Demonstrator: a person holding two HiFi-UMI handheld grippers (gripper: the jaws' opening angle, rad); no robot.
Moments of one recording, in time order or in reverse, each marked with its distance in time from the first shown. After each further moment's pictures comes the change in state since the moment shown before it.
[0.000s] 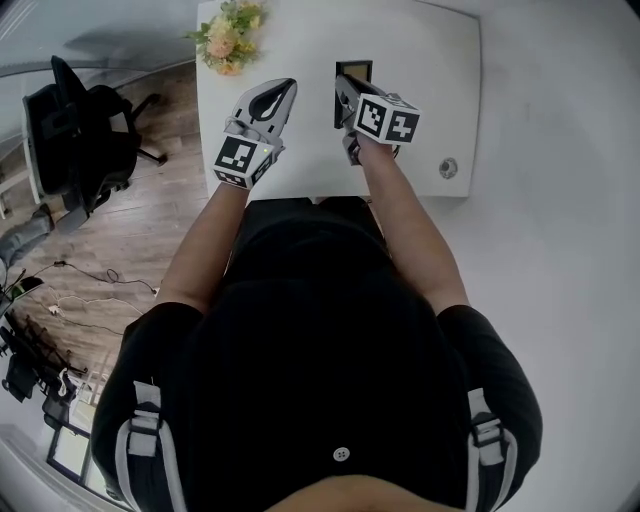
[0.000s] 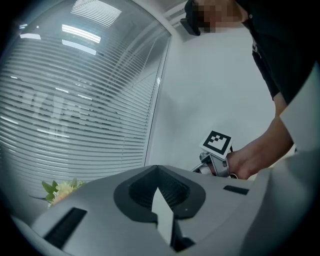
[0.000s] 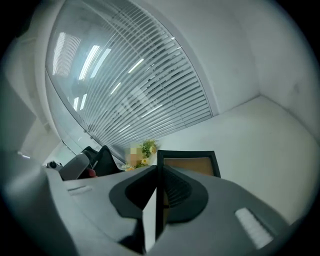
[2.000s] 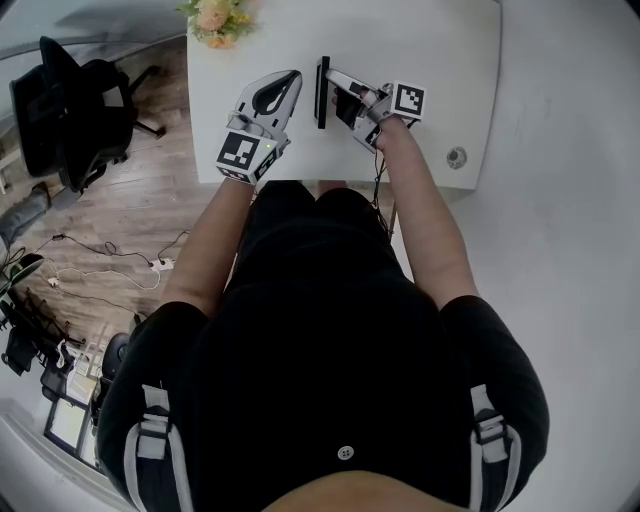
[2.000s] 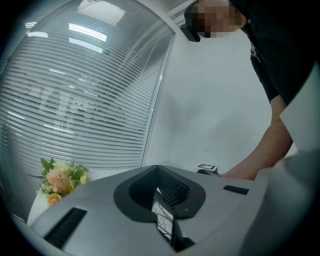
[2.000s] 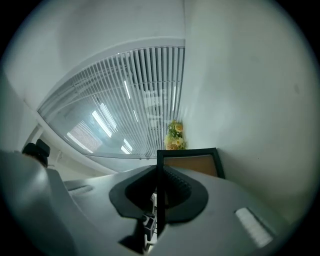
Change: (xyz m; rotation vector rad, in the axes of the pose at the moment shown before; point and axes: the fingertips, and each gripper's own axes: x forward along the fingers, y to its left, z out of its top) left arm 0.003 -0.020 -0.053 -0.061 0.016 0.042; right arm 0.023 -0.005 -0.062 0.696 0.124 0.721
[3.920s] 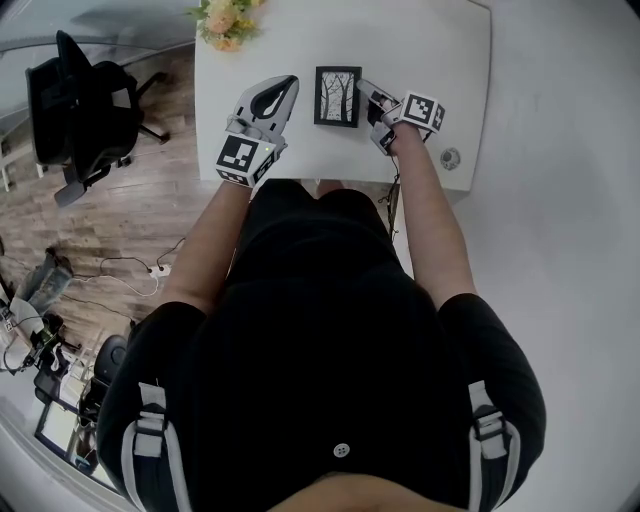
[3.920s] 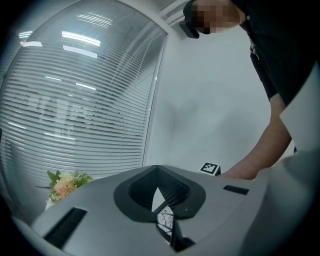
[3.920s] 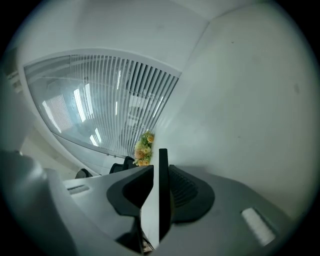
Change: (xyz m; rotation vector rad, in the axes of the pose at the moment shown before) left arm -0.020 -0.021 0.027 0.062 -0.006 0.023; right arm -0.079 -0.040 0.031 -0.218 -0.064 -0.346
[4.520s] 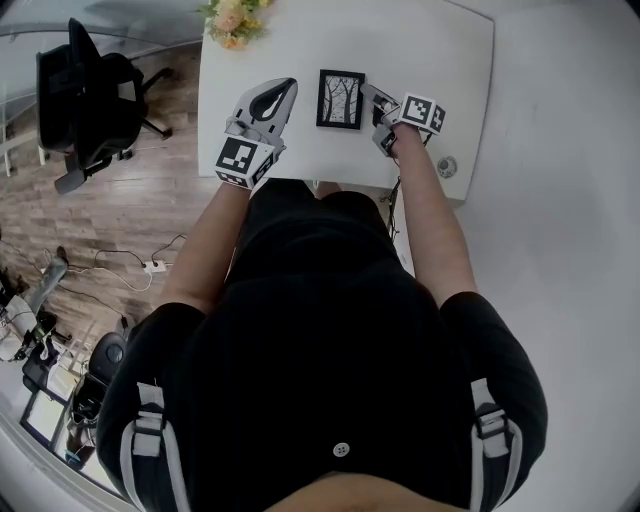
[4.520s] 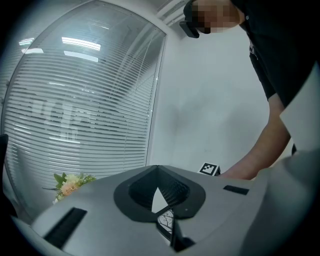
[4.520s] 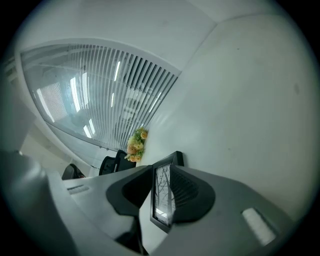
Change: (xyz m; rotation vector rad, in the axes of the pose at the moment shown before) left arm -0.007 -0.007 0.008 0.016 -0.017 0.056; right arm -0.003 -0.021 0.004 -0.067 0.053 -0.081
